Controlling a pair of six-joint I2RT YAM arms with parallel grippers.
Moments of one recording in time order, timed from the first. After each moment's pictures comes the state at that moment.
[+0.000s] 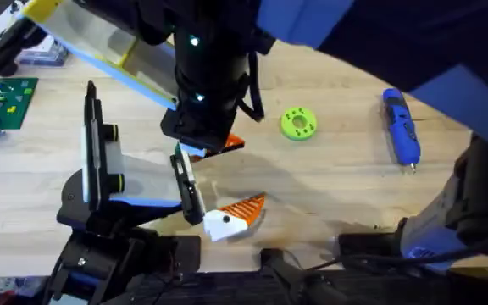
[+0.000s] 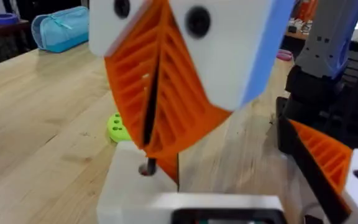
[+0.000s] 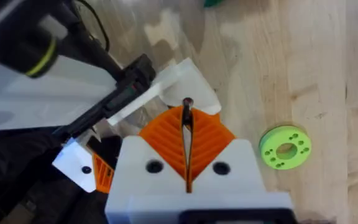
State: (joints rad) left arm -0.25 0.01 0.01 -0.10 1.00 -0.02; right arm 1.07 1.95 2.15 -1.57 -0.06 -0.16
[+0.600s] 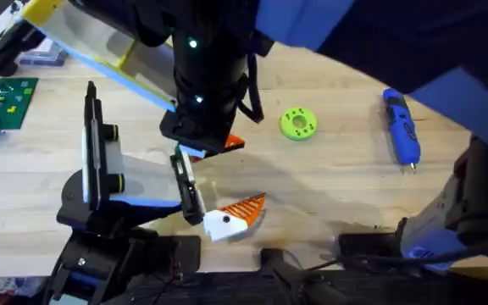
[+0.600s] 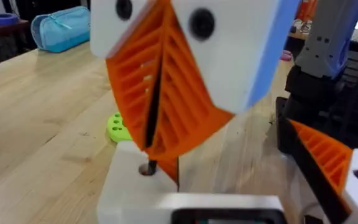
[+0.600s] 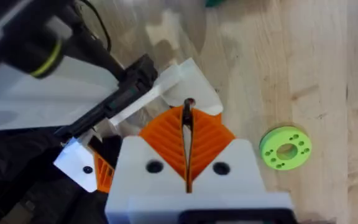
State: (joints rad) left arm -0.25 0.01 0.01 -0.10 1.00 -0.02; right arm 1.08 1.95 2.15 -1.57 -0.06 -0.16
